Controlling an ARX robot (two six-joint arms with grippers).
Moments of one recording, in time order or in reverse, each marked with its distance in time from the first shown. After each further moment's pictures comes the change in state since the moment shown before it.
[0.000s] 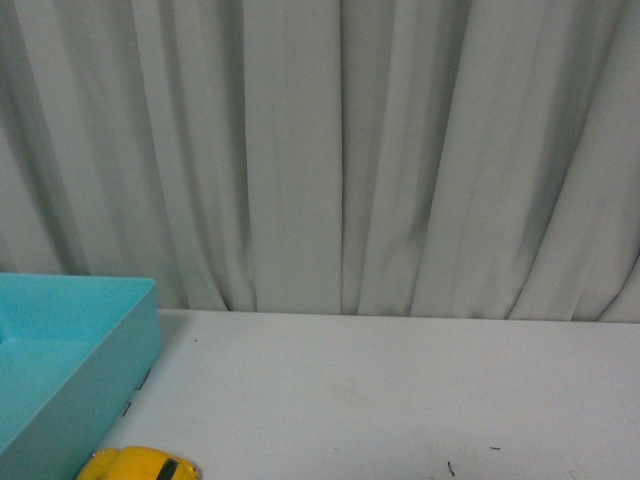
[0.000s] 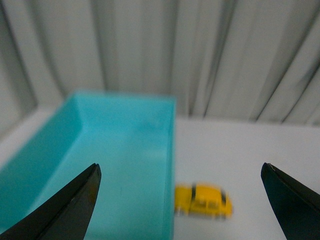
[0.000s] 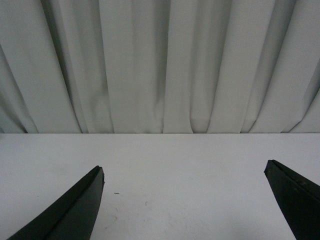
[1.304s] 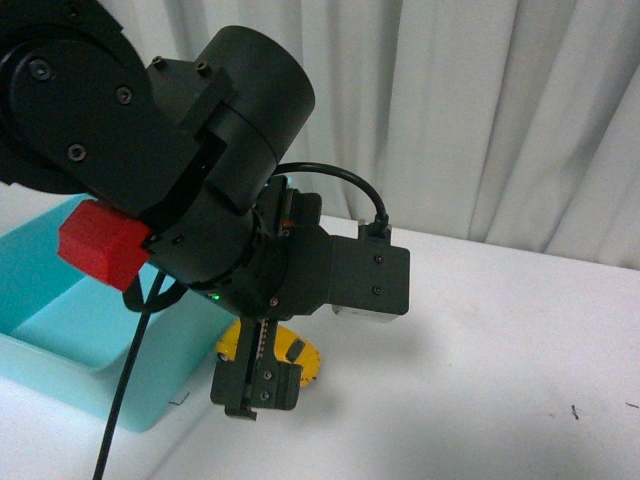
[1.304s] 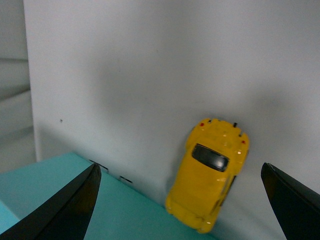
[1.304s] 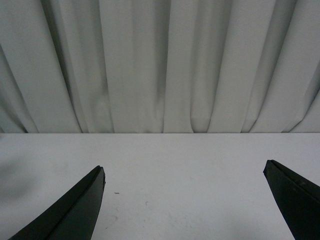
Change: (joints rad) left arm -0.239 1.696 0.813 0.061 0.033 1.283; right arm 0.000 0.000 0.000 0.000 0.000 0.000
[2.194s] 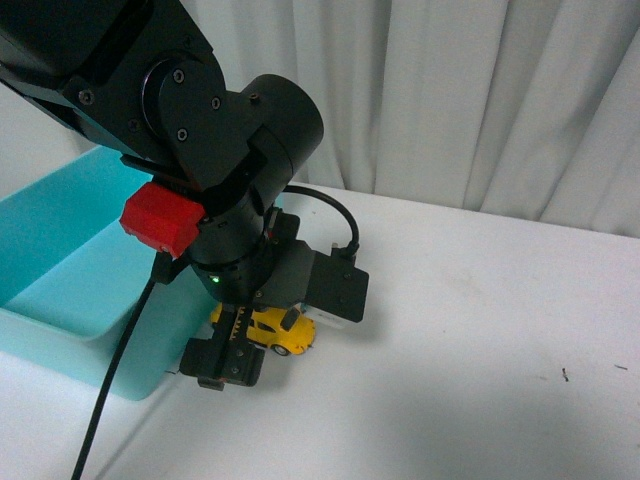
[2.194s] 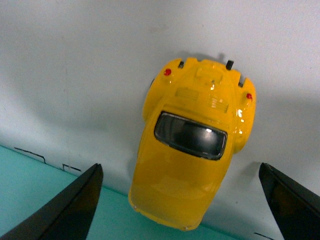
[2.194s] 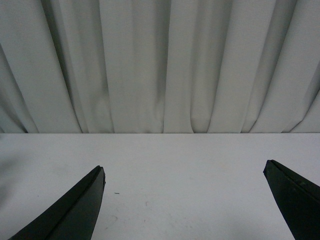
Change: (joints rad) left arm 0.041 0.234 0.177 -0.205 -0.121 0.056; right arm 0.000 0.000 0.000 0.000 0.000 0.000
